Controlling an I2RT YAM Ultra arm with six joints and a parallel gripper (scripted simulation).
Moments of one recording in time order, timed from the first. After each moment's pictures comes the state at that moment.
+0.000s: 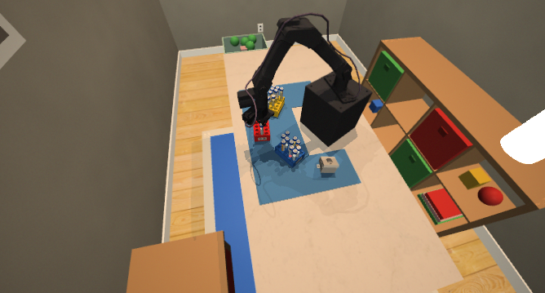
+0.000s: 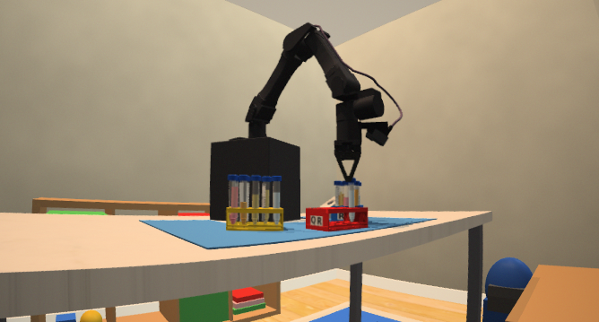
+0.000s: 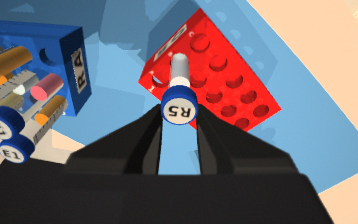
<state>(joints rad) -0.02 2.39 1.33 -0.51 0.01 -0.60</state>
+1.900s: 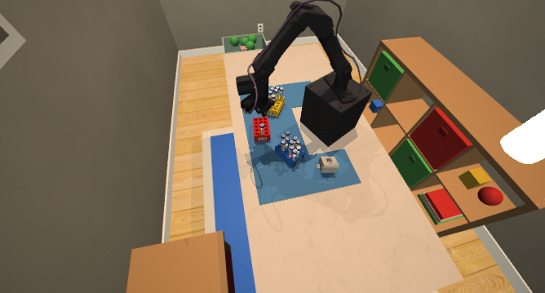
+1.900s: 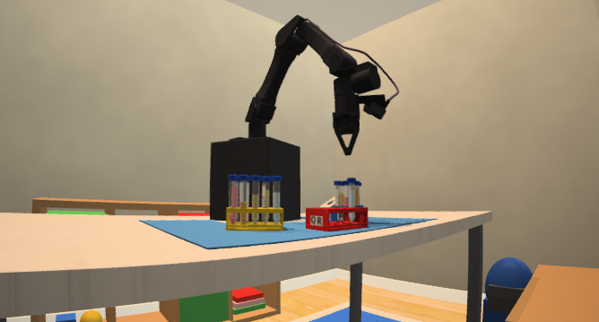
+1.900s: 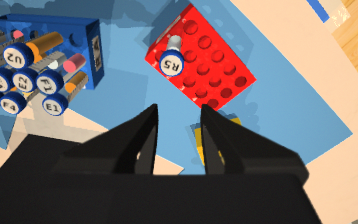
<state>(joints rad) -0.01 2.19 1.33 -0.67 0.02 -0.59</state>
